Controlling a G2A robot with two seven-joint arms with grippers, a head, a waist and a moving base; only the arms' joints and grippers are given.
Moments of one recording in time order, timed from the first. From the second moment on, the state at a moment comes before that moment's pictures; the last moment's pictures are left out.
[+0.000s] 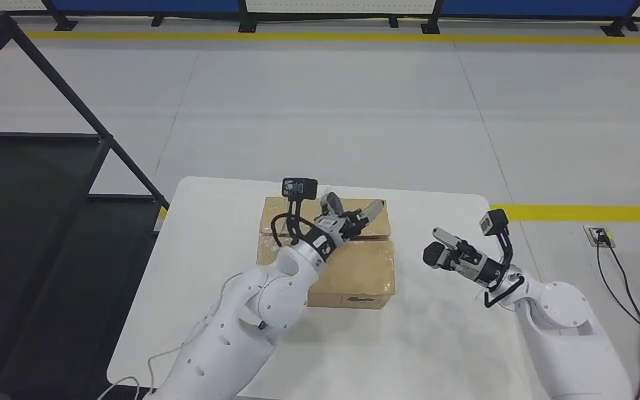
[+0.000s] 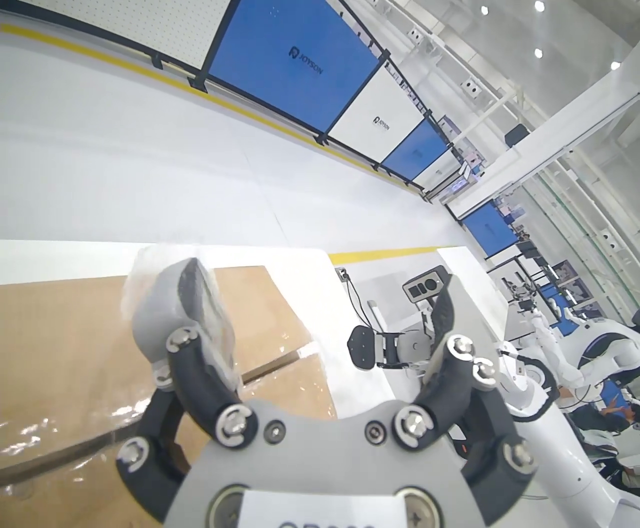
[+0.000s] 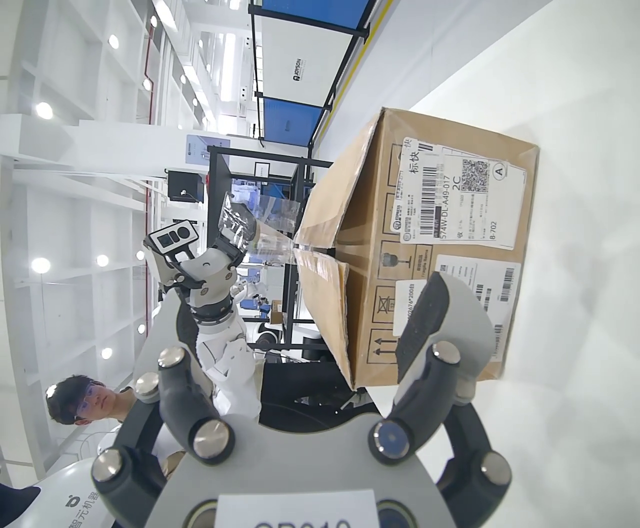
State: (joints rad) left arm 0.74 -1.33 -0.87 -1.55 0.48 0.11 -0.17; right arm -0.96 -1.11 1.48 -1.25 0.31 -0.26 0.96
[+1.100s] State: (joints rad) left arm 0.60 -1.48 -0.70 -1.32 0.52 0.13 -0.14; right arm -1.04 -1.09 1.53 -1.27 0.37 -0.31 0.95
